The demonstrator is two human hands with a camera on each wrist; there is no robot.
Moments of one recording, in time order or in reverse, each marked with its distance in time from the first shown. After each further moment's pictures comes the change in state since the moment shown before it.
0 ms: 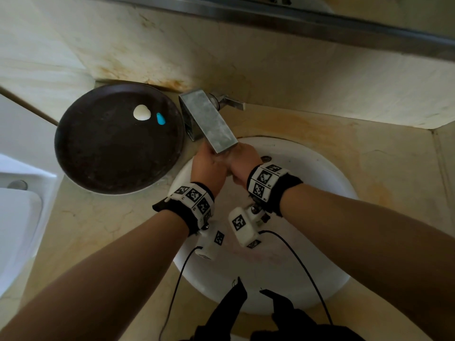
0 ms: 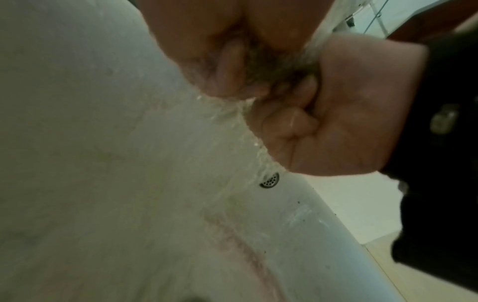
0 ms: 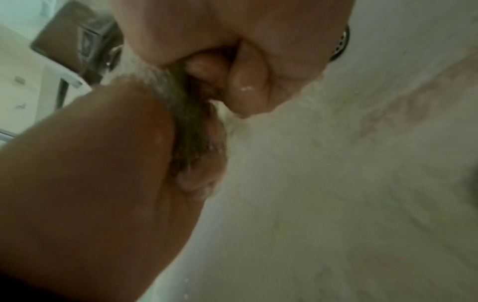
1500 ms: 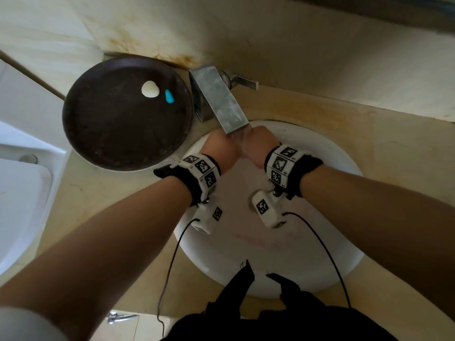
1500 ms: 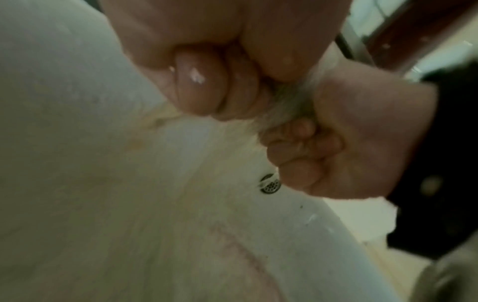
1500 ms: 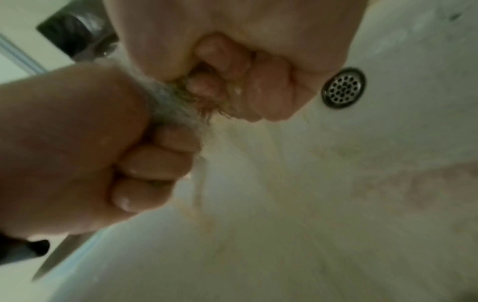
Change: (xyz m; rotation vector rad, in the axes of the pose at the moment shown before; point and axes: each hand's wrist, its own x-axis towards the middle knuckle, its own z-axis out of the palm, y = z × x) left_hand 0.004 0.018 -0.005 0.434 -0.291 -0.164; right_hand -0.007 -0.003 -0.019 -0.729 -0.079 -0.169
